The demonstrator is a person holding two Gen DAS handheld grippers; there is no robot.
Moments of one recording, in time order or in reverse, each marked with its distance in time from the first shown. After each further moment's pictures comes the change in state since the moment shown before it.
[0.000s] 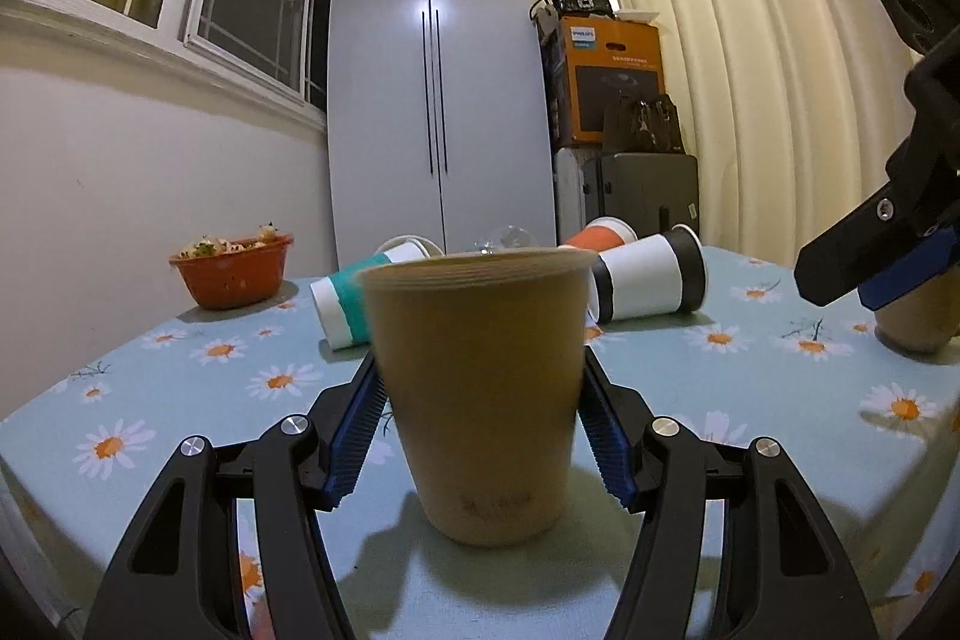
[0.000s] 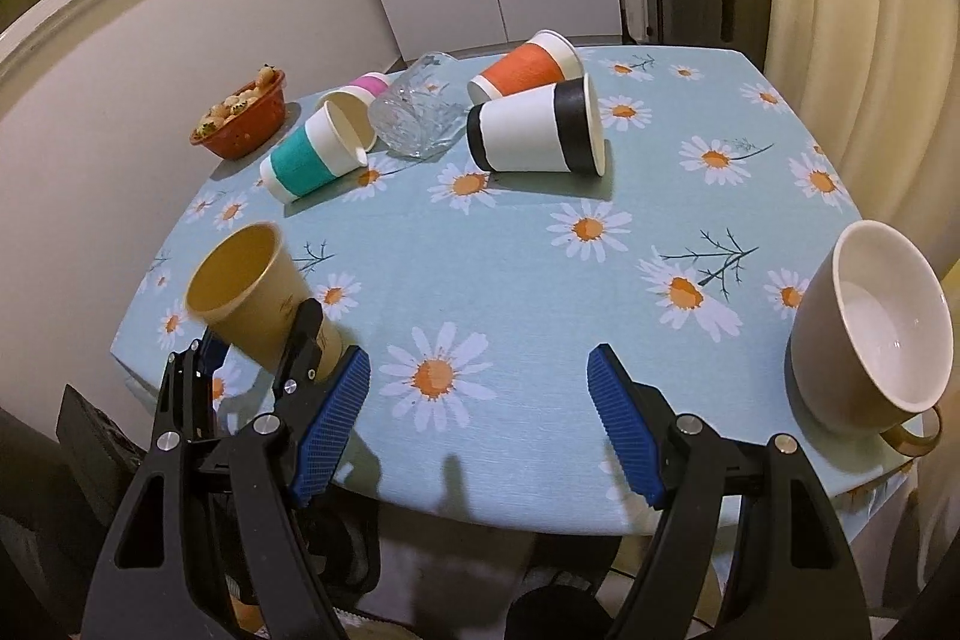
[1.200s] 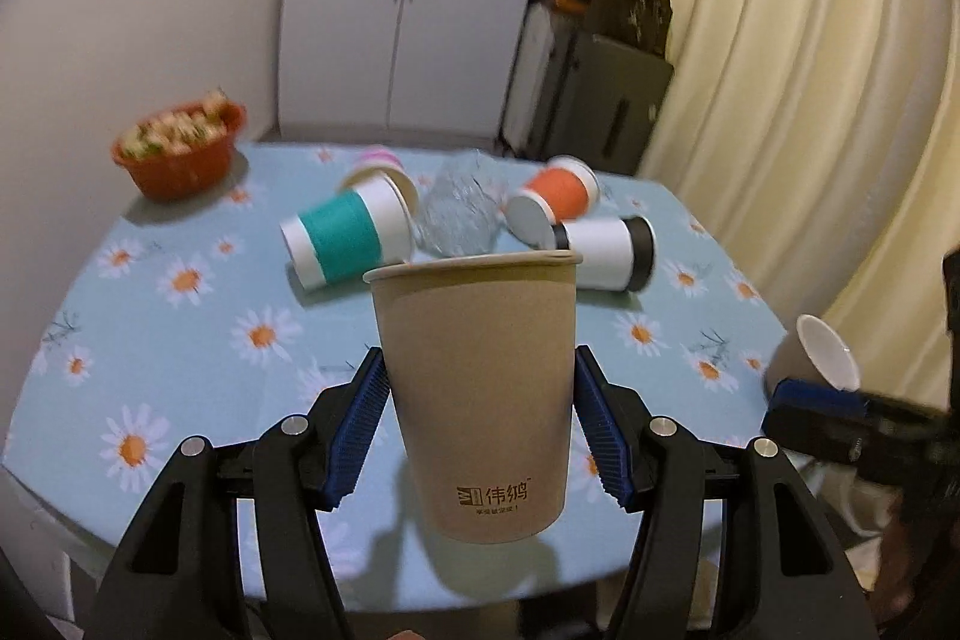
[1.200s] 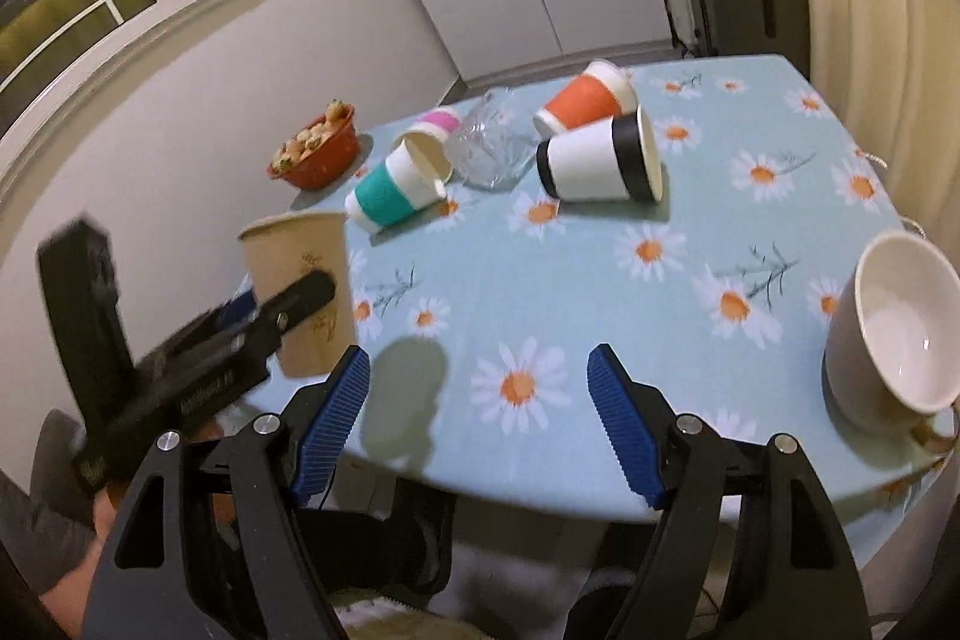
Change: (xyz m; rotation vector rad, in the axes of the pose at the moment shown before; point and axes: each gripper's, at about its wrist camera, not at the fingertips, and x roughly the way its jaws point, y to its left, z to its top) left arm 0.015 0.054 0.101 -0.183 0.471 -0.201; right arm -0.033 0.005 0.010 0.045 -0.045 0.190
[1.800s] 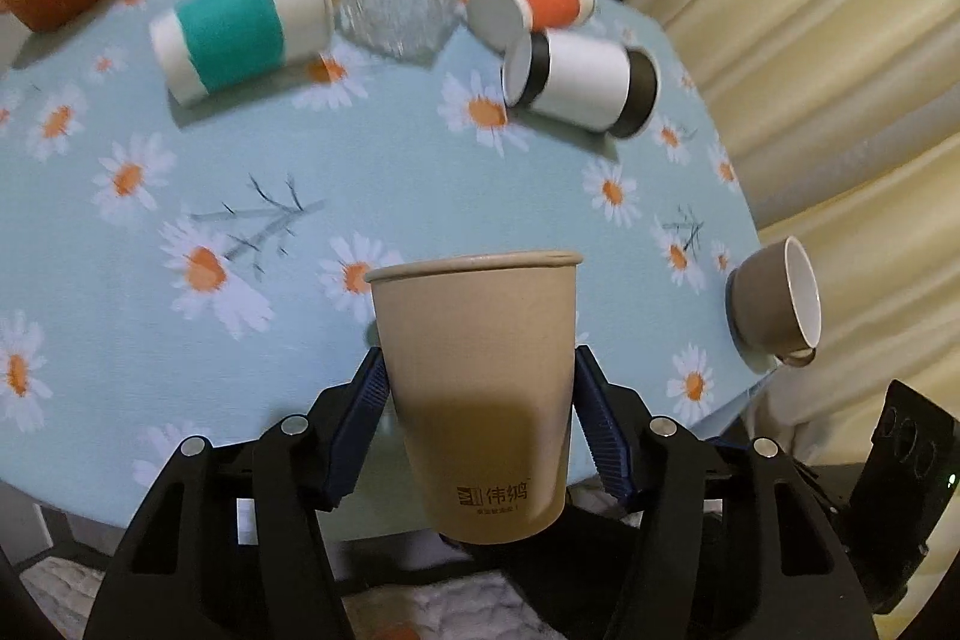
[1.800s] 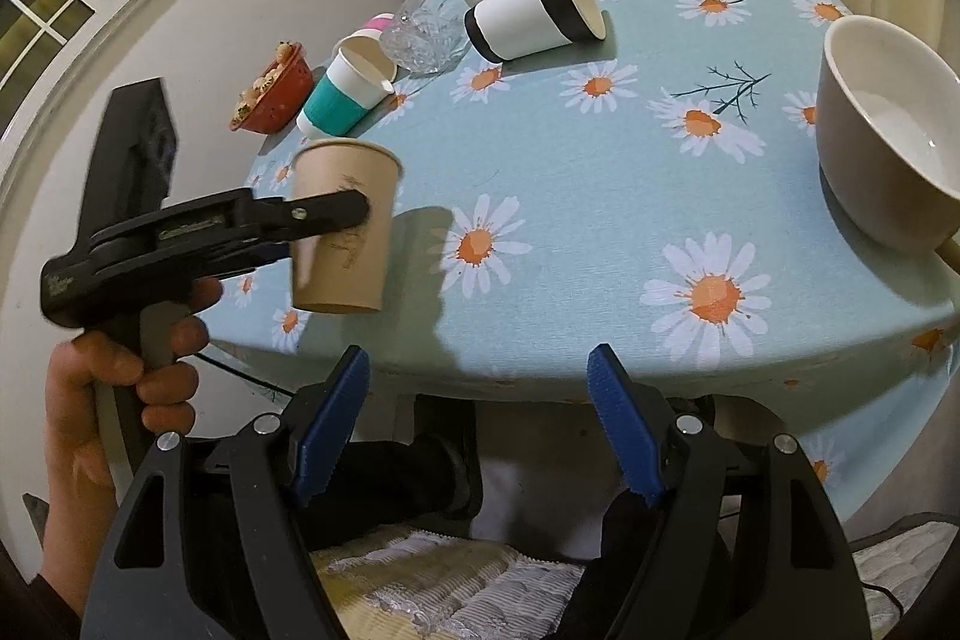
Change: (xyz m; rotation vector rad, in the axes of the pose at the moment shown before) left arm 0.074 -0.002 0.009 -0.128 0.539 -0.188; right arm 0.011 -0.031 -0.048 0.175 0.206 0.018
